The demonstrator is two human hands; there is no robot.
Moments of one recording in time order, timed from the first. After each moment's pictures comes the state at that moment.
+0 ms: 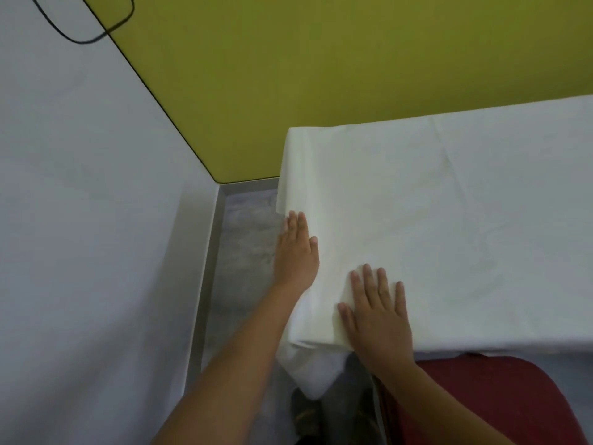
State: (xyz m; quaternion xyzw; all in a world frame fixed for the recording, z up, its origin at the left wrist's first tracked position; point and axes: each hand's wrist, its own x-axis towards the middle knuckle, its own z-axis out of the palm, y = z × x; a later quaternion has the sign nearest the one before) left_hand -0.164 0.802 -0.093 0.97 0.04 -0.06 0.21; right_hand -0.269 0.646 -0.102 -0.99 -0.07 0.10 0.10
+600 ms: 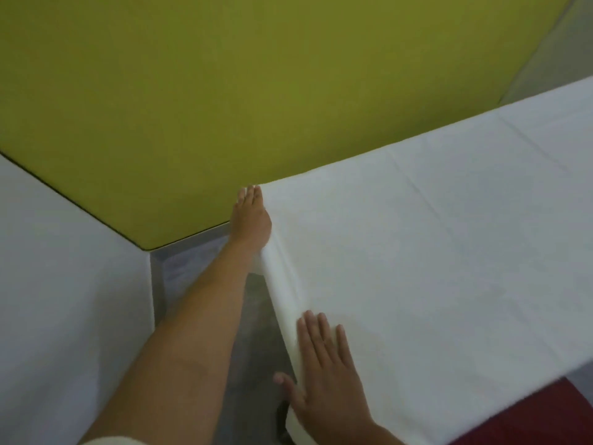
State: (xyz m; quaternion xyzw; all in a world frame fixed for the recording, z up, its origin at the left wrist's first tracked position) left_hand 0.106 0.854 -0.103 0.99 -0.13 -0.03 0.07; right_hand -0.188 0.773 -0.089 -0.98 0.02 0.12 0.16
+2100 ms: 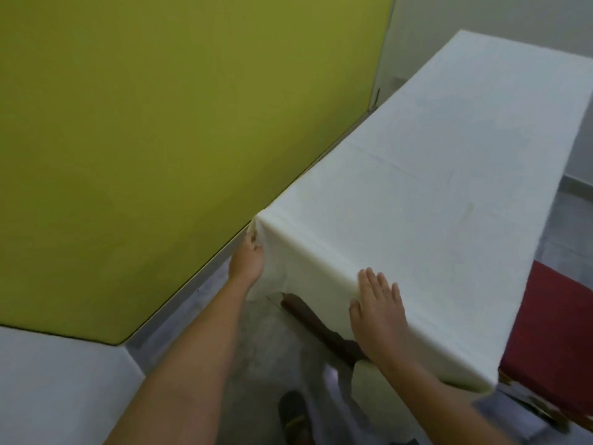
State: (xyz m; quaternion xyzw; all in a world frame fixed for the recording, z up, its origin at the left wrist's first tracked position) left_hand 0.149 0.955 -0.129 0.89 -0.14 -0.22 0.37; right_hand -0.118 0.879 -0.090 -0.90 0.40 -0.01 0.18
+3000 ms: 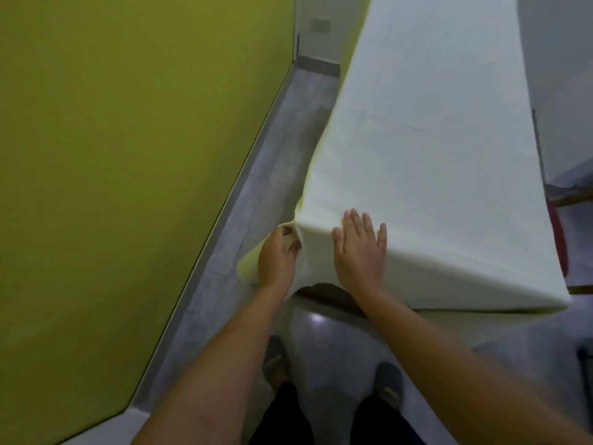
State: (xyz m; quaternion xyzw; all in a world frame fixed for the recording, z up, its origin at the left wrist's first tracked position) left_hand 0.230 0.958 -0.152 0.79 -0.36 -0.28 0.40; right_hand 0.090 0.915 -0.101 -0.79 0.60 -0.07 0.13
